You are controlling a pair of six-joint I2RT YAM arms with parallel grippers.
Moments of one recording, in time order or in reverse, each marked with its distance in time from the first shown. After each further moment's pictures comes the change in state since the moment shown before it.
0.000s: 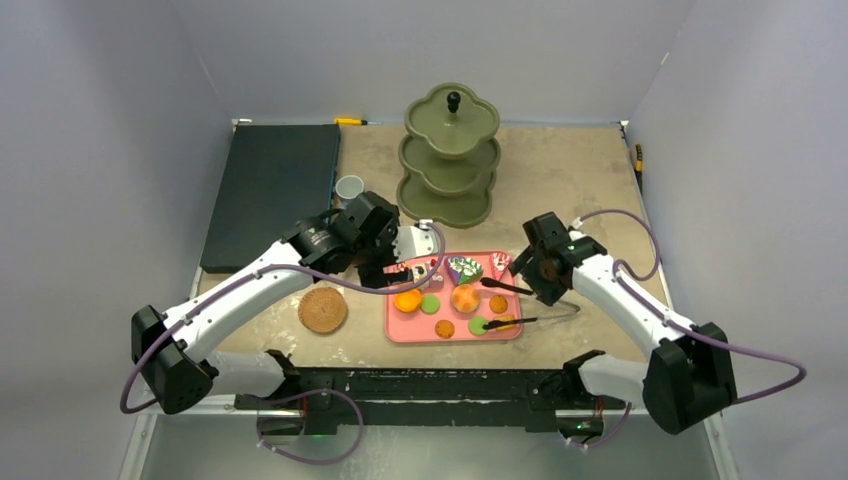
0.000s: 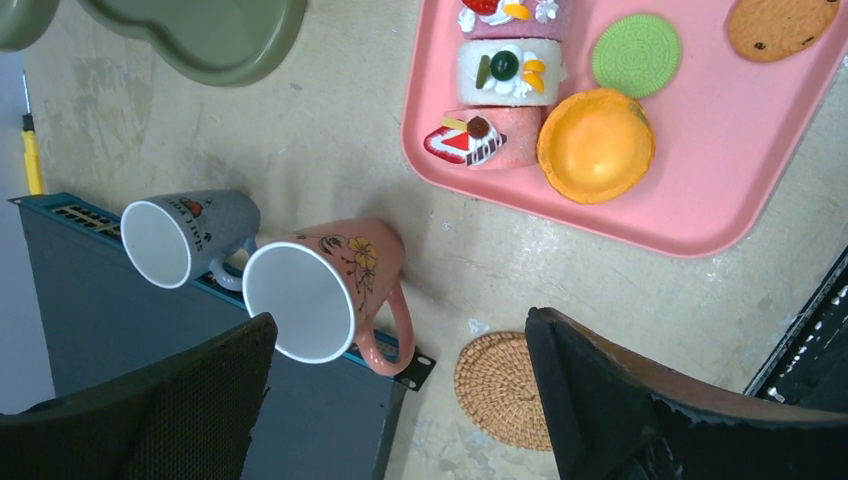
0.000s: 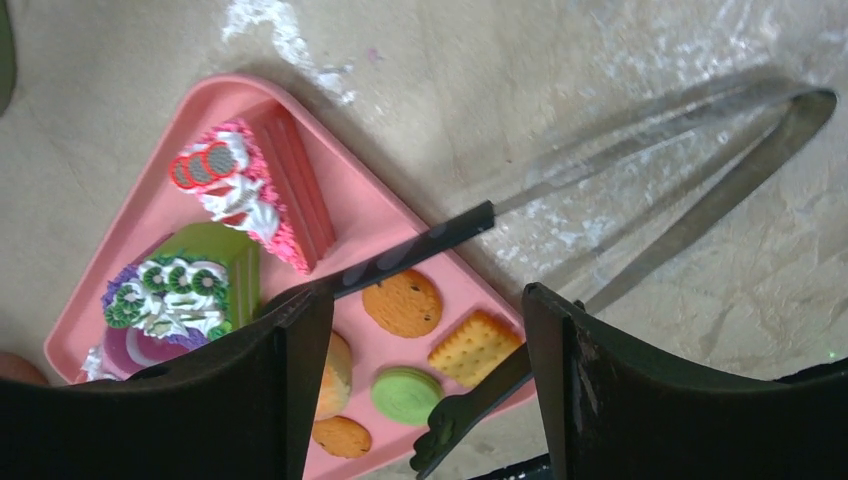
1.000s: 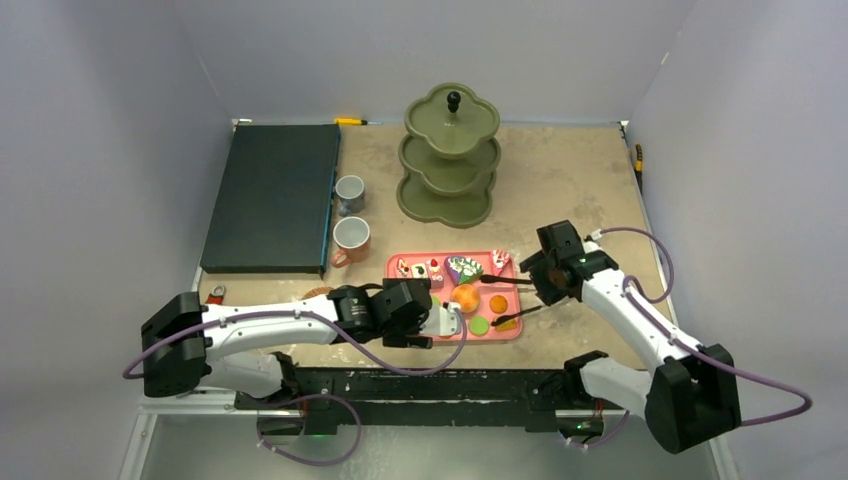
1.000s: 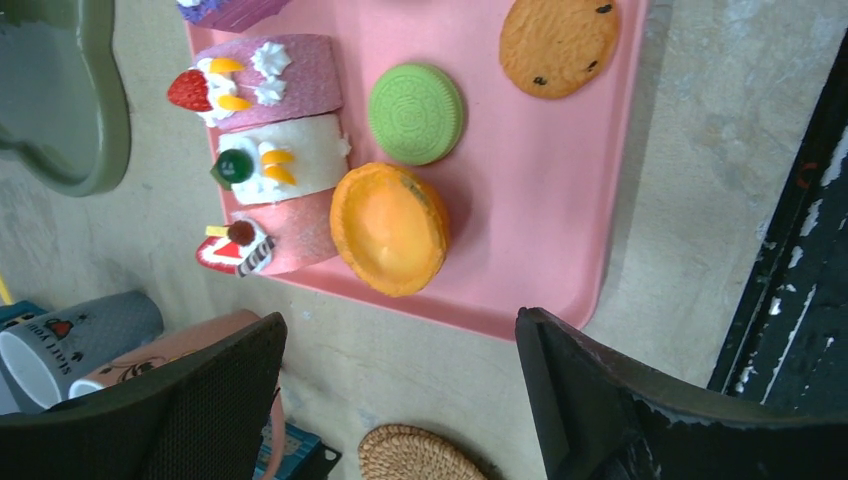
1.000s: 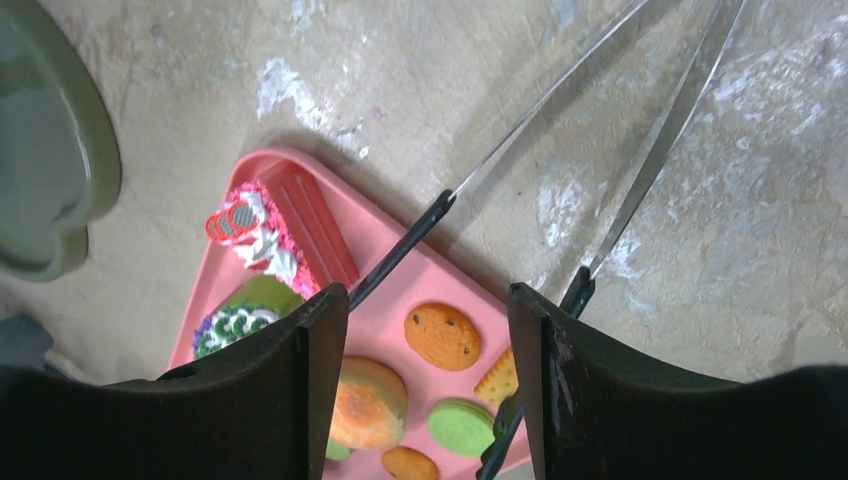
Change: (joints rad) left arm -0.393 0.000 -0.393 0.344 -0.214 -0.121; right arm -0.061 -0.134 -0.130 0.105 -0.014 0.168
